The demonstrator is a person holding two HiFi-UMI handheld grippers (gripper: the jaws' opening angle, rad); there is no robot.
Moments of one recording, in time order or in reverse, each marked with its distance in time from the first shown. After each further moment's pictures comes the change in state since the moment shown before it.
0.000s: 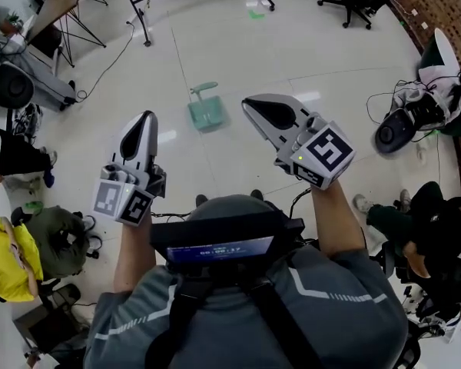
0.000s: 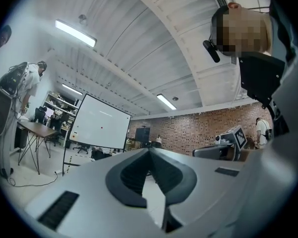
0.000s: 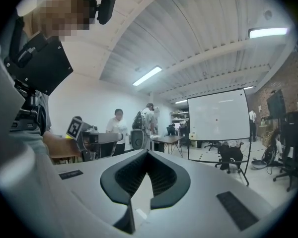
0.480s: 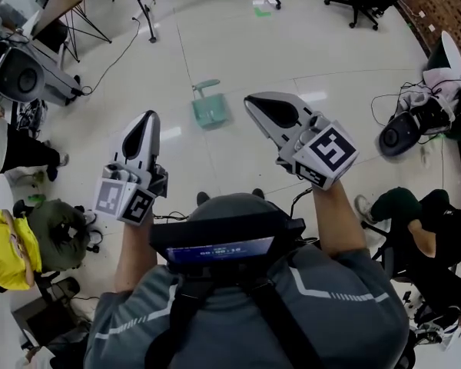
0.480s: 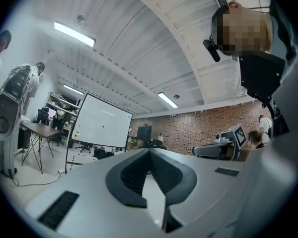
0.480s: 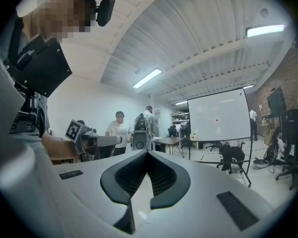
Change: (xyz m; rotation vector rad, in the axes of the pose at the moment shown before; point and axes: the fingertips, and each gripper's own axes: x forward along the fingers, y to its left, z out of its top) left arm -0.010 0.000 -0.010 0.004 0.010 0.024; right arm 0.002 0.005 -0.003 0.007 -0.024 0.013
